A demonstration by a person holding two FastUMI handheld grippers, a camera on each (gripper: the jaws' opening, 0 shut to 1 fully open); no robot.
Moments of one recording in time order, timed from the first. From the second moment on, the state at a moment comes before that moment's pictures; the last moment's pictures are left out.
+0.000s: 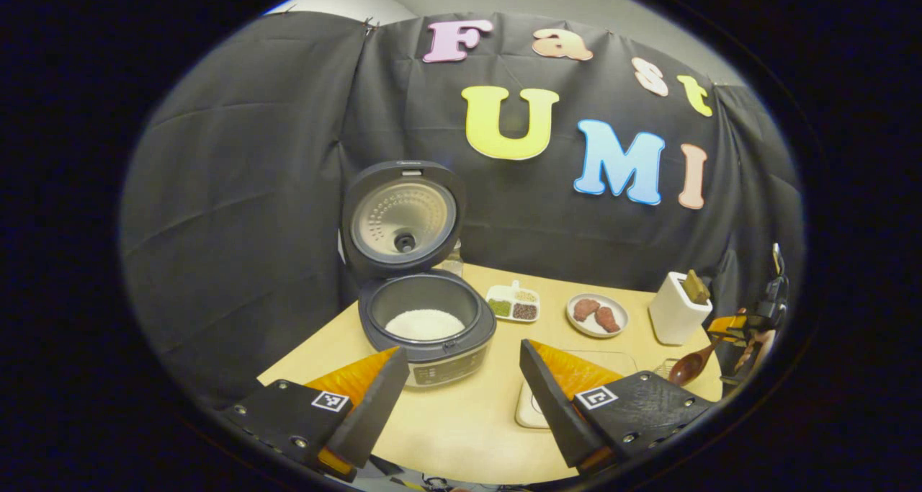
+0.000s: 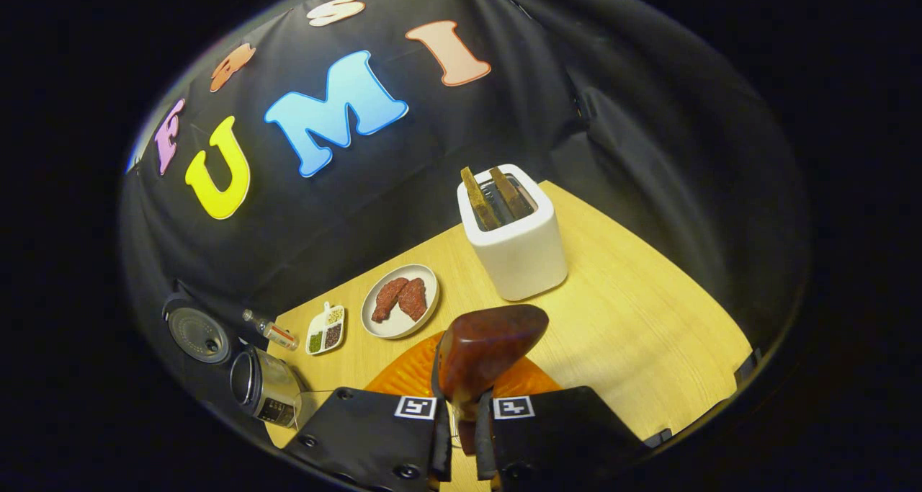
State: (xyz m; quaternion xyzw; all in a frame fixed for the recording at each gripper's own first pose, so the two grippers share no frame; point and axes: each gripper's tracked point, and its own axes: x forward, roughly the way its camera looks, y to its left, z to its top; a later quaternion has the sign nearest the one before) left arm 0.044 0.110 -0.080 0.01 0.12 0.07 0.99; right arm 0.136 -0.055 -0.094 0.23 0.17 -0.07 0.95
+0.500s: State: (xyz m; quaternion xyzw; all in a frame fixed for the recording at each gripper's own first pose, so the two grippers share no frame) left arm 0.074 0.162 -0.080 0.00 0.11 -0.03 0.99; right arm 0.049 -0.057 -0.061 0.21 0.10 -0.20 0.95
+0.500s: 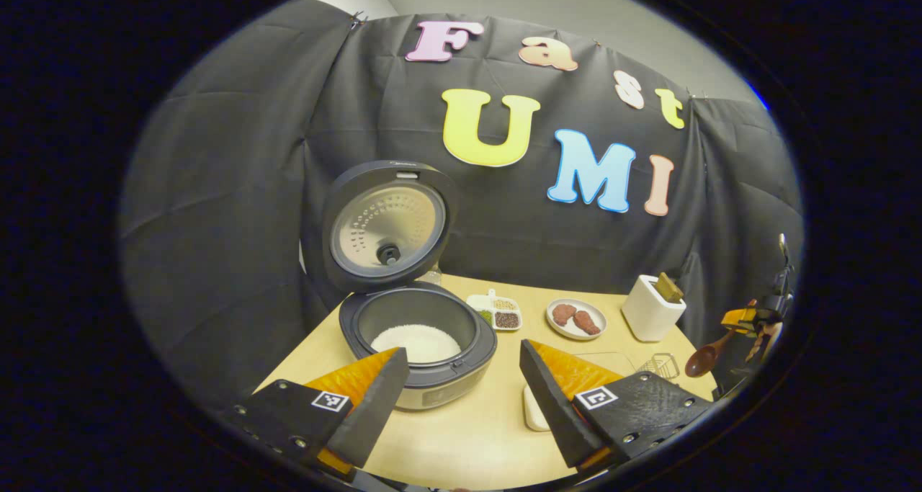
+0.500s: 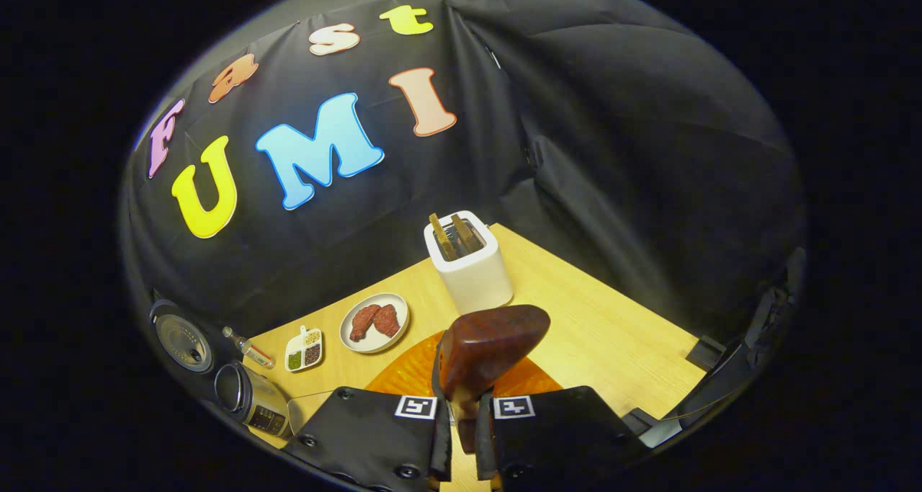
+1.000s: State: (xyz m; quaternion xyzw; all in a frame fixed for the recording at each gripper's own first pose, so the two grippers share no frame) left arm 0.096 0.190 -0.076 -0.01 0.10 -0.08 0.99; right arm 0.022 0.013 -0.028 0.21 0.07 -0.19 0.96
